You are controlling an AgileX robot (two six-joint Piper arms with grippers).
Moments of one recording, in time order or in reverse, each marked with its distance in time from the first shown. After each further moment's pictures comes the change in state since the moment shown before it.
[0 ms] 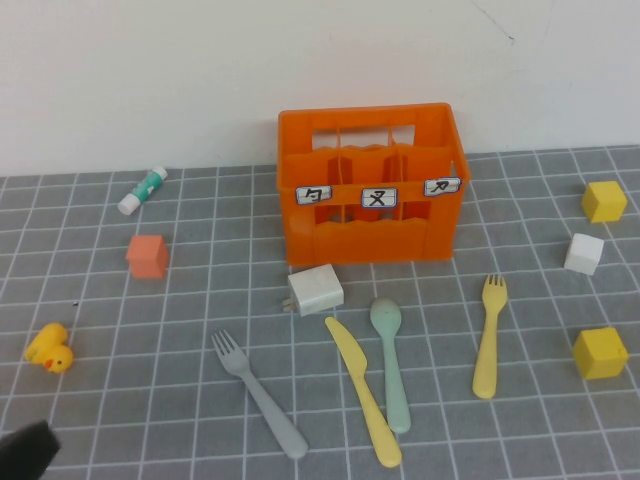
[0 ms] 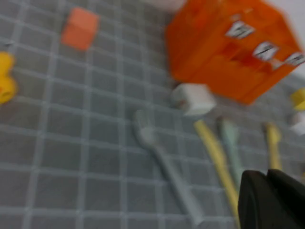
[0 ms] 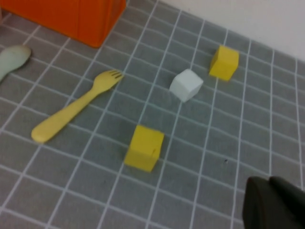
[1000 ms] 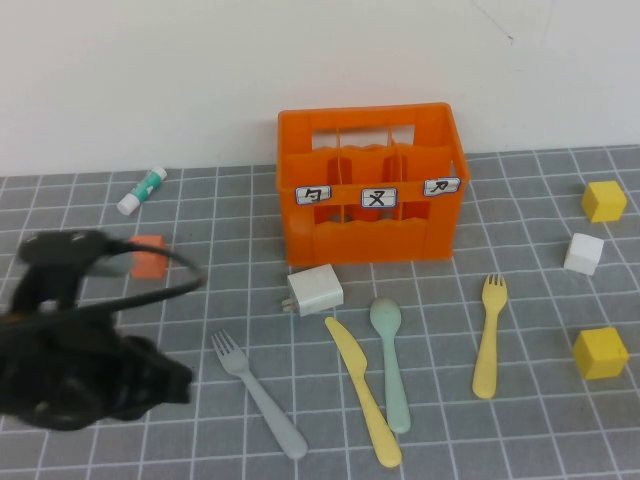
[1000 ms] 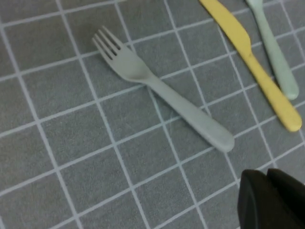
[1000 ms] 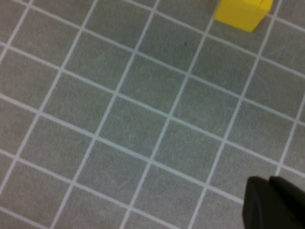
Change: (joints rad) right arm 0.035 0.309 0.020 0.000 0.174 0.000; left arm -0.127 0.845 -0.364 -0.154 0.125 0.491
